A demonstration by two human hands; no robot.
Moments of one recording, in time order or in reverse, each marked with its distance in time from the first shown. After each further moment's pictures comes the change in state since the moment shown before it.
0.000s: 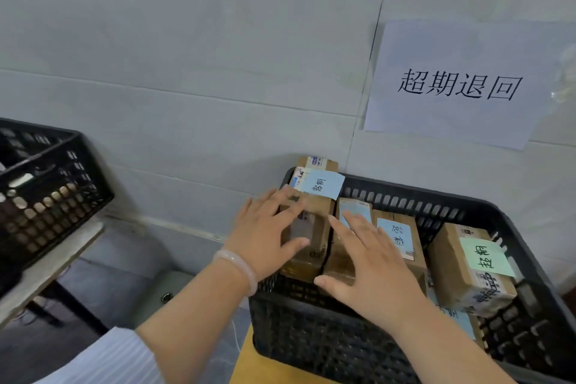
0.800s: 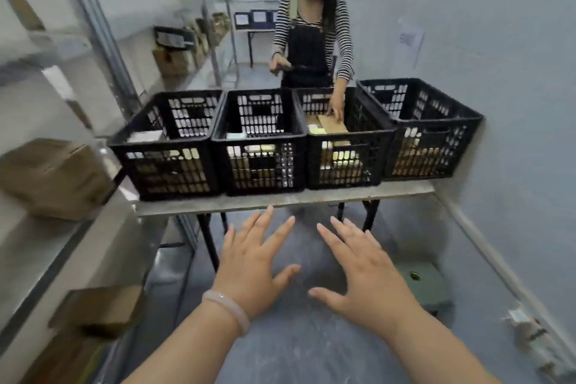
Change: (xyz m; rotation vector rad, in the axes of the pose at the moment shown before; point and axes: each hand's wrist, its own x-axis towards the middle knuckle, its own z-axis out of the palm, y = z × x) left_hand -0.533 -0.046 -0.061 0.221 0.267 -1.287; right_hand -0.123 -0.394 0.110 0.182 -0.325 -1.273
